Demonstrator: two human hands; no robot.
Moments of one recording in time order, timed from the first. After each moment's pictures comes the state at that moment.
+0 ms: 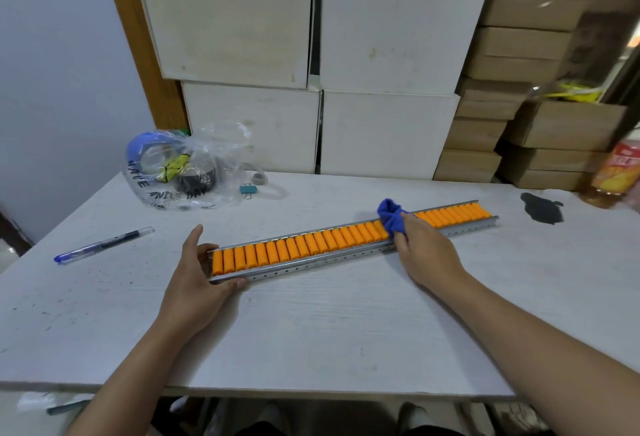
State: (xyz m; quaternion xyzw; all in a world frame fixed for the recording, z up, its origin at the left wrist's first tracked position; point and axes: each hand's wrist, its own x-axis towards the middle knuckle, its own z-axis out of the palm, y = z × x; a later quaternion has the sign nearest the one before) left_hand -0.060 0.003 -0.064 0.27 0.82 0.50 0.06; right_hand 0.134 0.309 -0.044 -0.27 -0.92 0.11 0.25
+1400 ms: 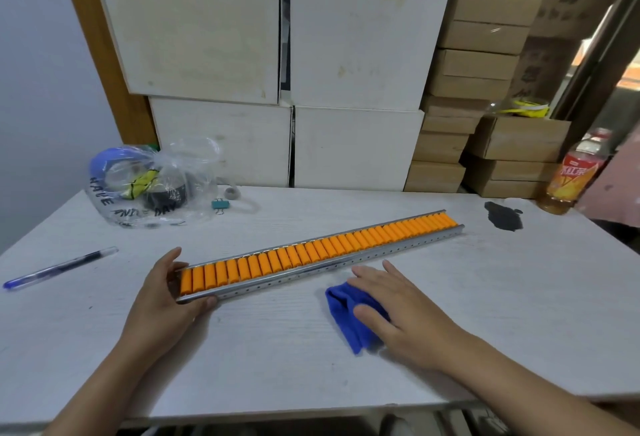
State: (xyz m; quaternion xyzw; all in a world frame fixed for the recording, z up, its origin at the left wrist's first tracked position) left_hand -0.061 0.006 -0.061 0.28 0.82 0.49 0.06; right_hand 0.204 0.227 -0.005 -0.13 -0.97 0.17 0.07
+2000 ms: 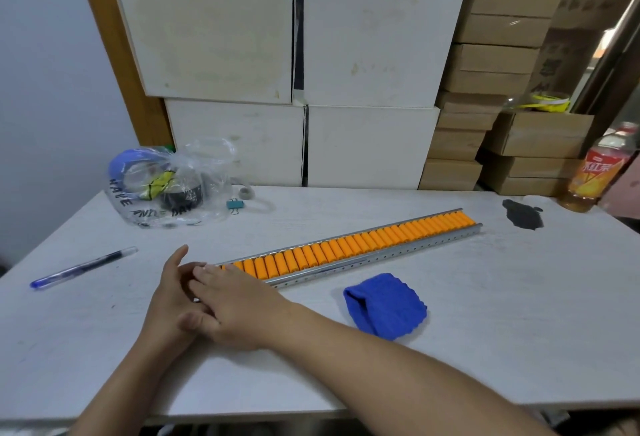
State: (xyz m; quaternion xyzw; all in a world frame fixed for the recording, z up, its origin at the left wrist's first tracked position) left_hand -0.064 0.005 -0.063 0.26 0.77 0.57 0.10; right_hand 0.016 0.111 -0.033 0.07 -0.99 0.13 0.08
